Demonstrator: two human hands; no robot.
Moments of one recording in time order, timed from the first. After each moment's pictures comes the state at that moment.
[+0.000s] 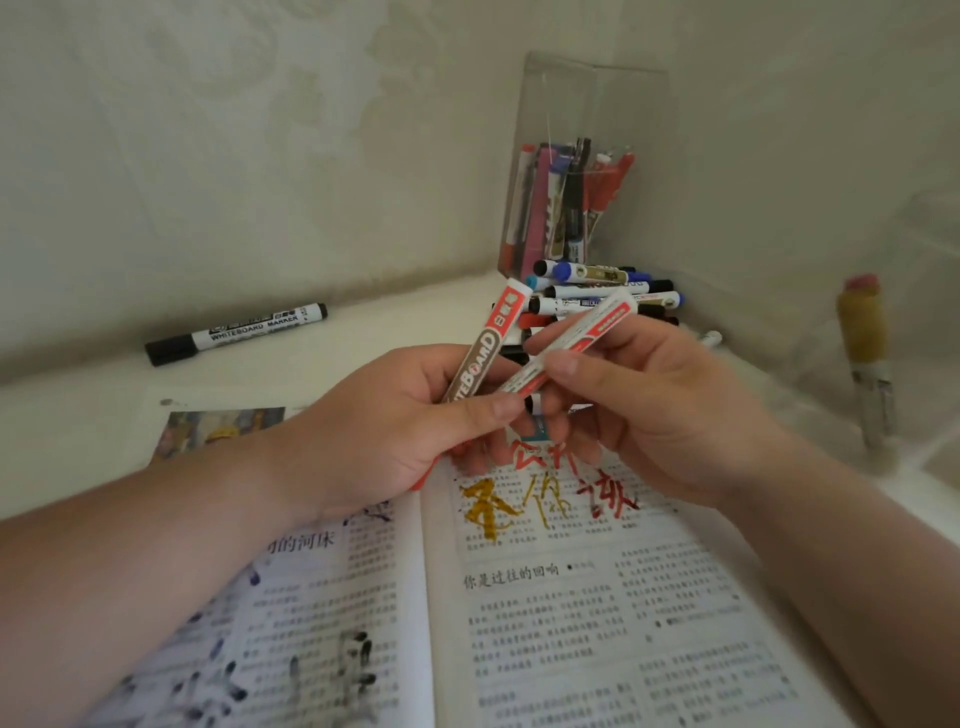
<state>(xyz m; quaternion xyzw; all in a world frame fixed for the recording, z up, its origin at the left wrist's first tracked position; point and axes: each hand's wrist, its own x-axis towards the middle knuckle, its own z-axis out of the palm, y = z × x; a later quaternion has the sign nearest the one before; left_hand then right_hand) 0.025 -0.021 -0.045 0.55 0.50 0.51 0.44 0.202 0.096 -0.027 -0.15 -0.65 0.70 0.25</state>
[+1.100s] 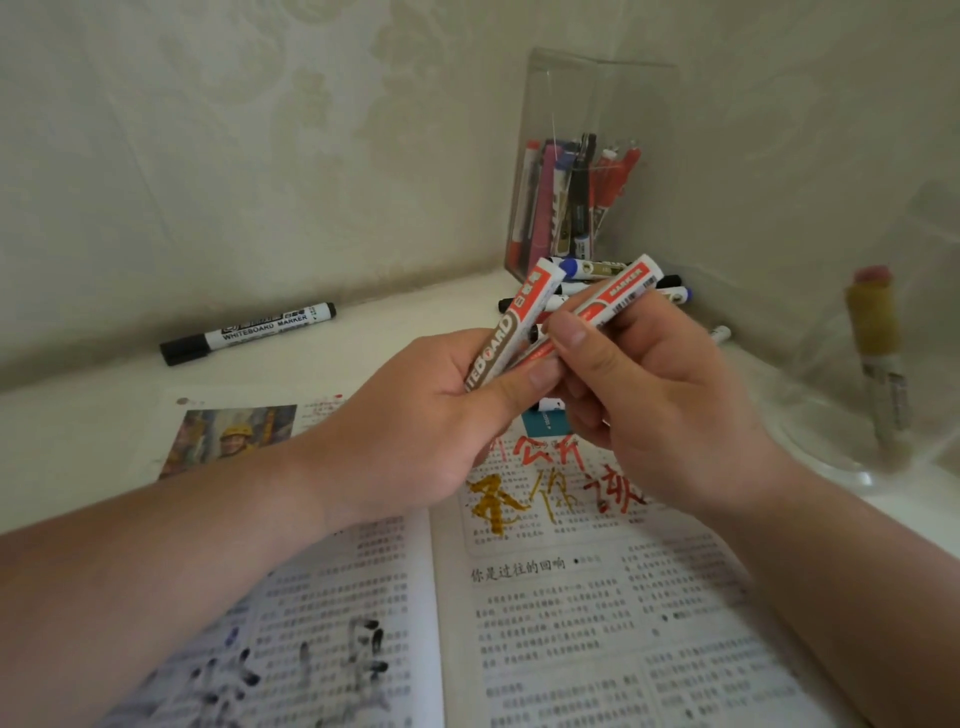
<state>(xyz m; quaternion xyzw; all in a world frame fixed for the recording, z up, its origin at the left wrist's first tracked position) 0.039 -0.018 -0.038 0.58 0.51 0.52 0.37 0.193 0.069 -0.021 -0.12 -0.69 0.61 0.36</state>
